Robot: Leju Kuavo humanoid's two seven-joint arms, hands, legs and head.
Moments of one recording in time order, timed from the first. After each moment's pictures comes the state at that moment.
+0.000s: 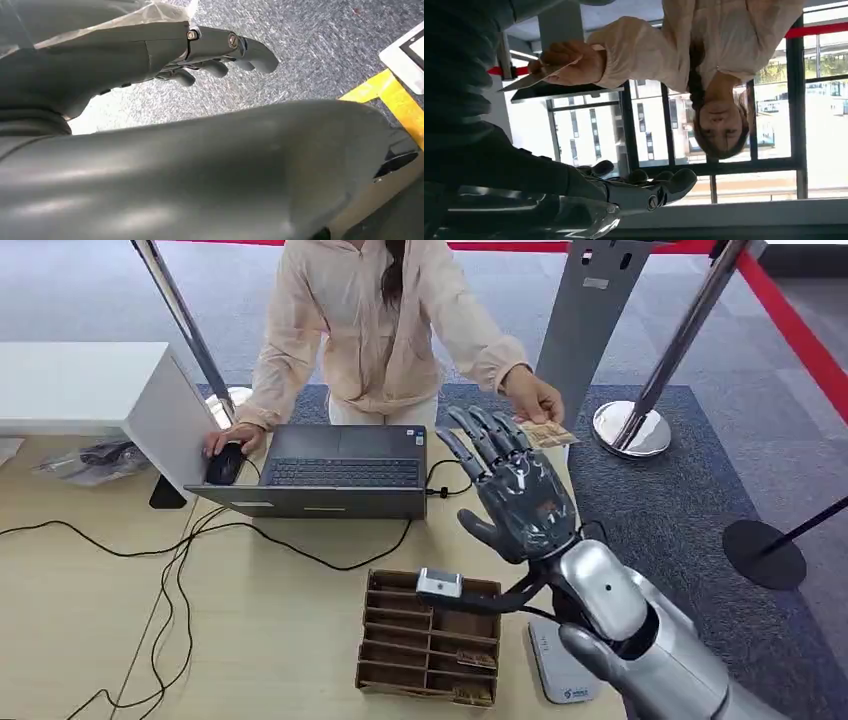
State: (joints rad) left arm -0.16 0.01 -1.36 -0.22 0.78 0.23 0.17; right arm -0.47 -0.39 0.75 -1.77 1.17 -0.05 0.25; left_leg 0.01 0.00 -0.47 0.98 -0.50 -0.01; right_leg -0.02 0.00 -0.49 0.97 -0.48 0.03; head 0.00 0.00
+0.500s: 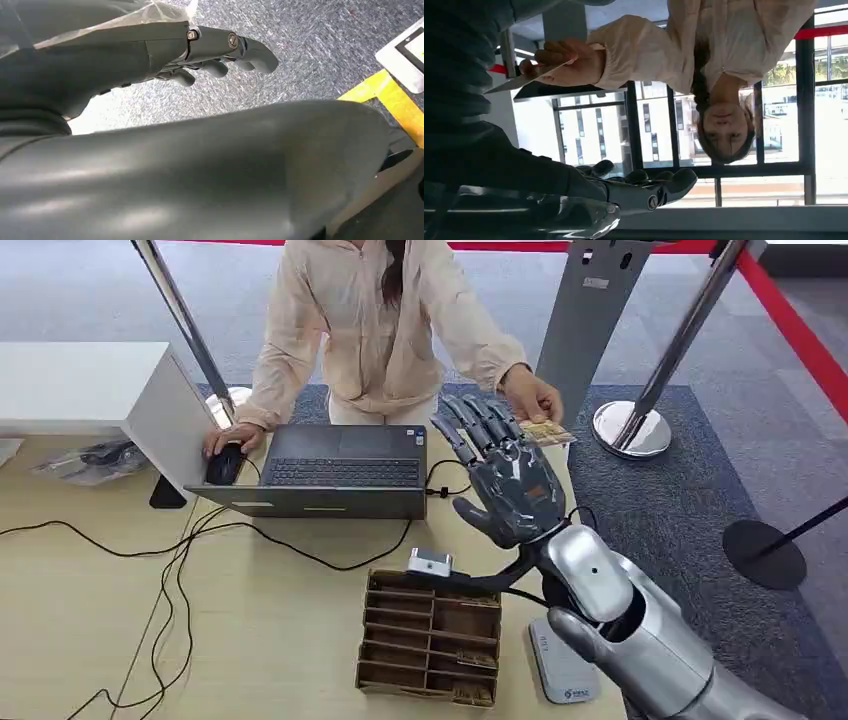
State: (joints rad) left arm -0.17 0.01 -1.38 -0.22 0.78 0.23 0.18; right arm -0.52 -0.35 0.76 -1.71 1.19 -0.03 0.26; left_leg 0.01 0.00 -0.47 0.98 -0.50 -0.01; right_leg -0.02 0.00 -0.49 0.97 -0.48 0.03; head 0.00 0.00
